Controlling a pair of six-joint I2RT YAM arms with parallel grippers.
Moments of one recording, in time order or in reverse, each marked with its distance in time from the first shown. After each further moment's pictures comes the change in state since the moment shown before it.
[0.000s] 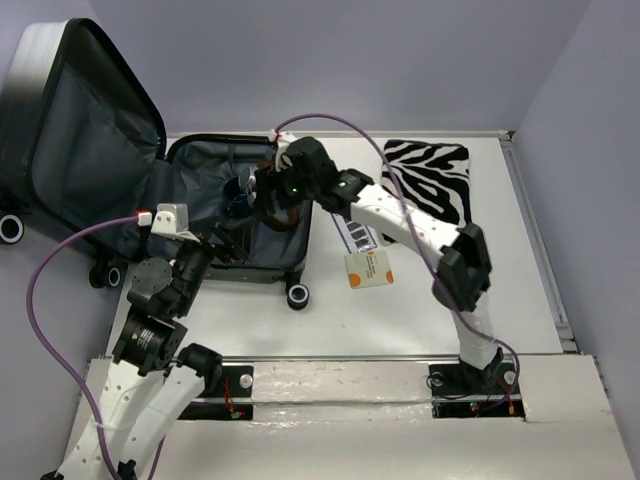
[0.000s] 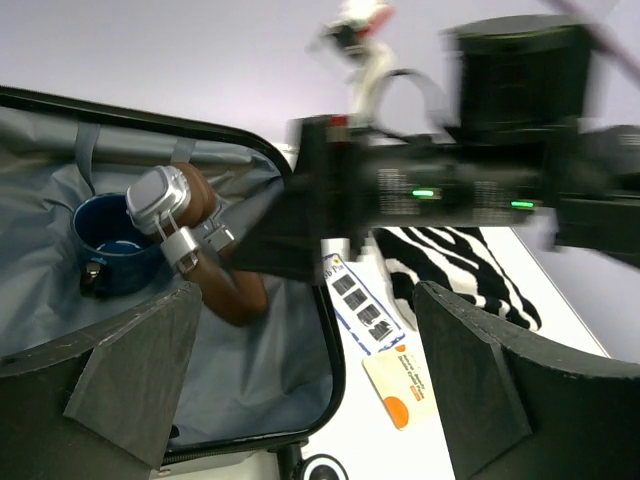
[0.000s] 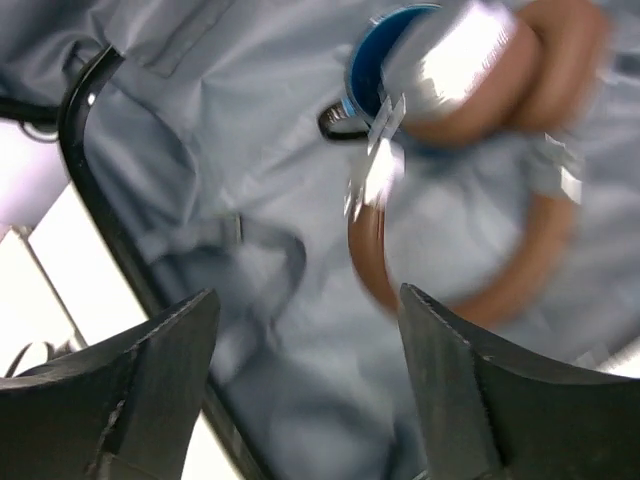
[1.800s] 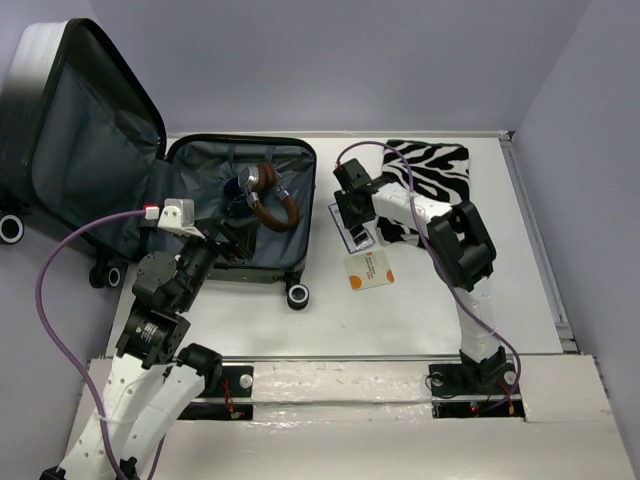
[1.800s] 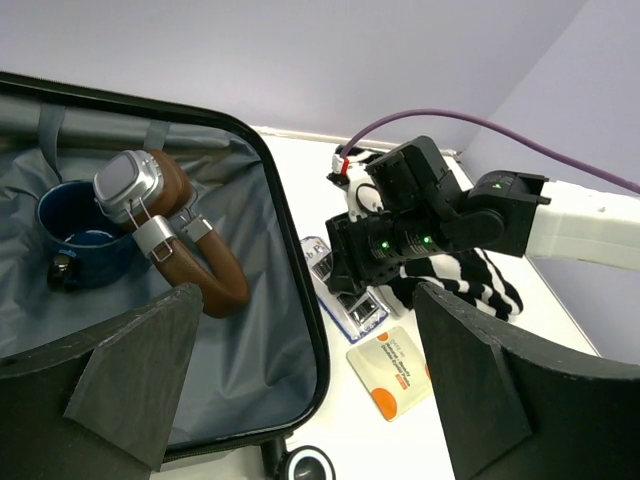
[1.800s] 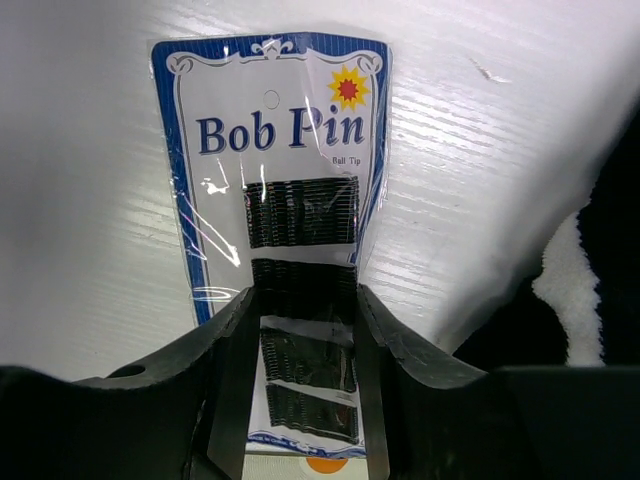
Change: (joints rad) left arm 0.014 0.039 0.000 0.009 0.062 -0.030; right arm -0.268 -0.003 -0.409 -0.141 0.364 -0.112
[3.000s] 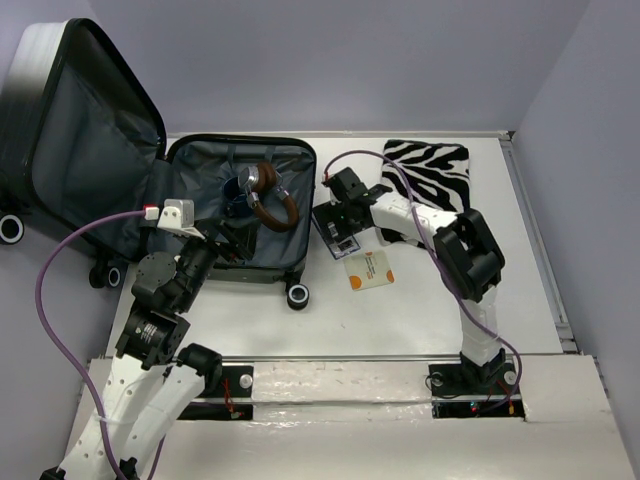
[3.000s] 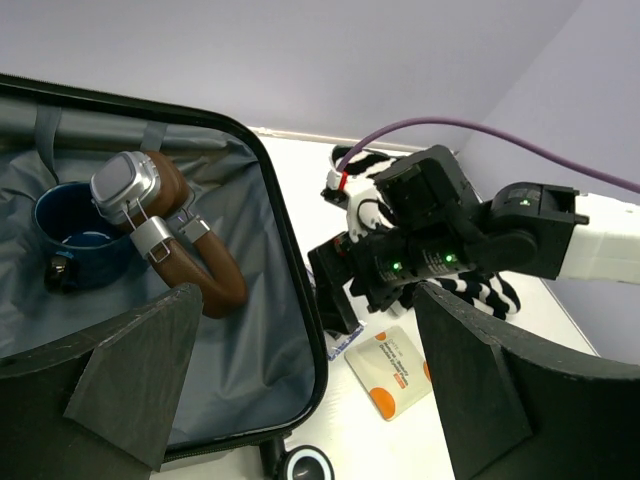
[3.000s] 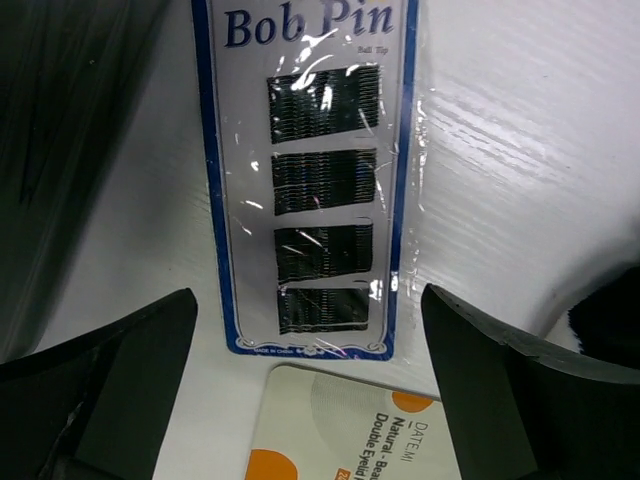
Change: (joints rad) left arm -0.001 -0.004 0.000 0.000 0.007 0.000; right arm 0.068 -0.122 -0.105 0.018 -0.119 -0.012
